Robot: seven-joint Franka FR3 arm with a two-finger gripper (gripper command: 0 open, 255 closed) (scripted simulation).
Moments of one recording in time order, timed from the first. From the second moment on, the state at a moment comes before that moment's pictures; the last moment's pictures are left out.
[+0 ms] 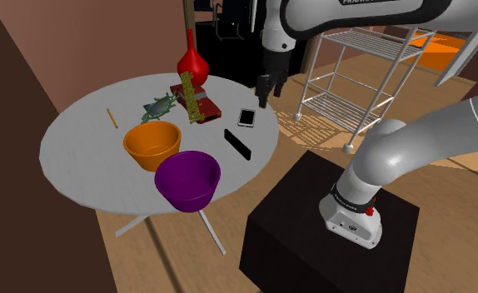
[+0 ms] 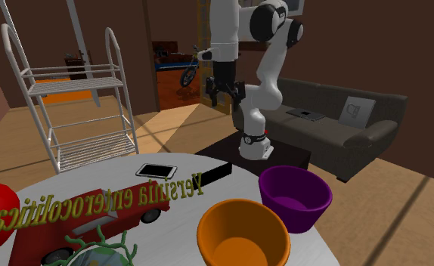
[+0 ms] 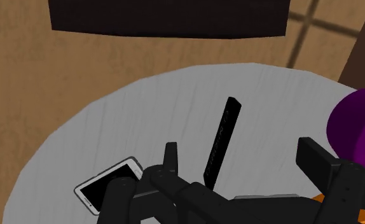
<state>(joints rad) -0.01 -0.65 0.16 -2.42 0.10 1.74 0.03</state>
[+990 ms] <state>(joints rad) -0.07 -0.16 0.29 -2.43 0.10 2.18 0.37</state>
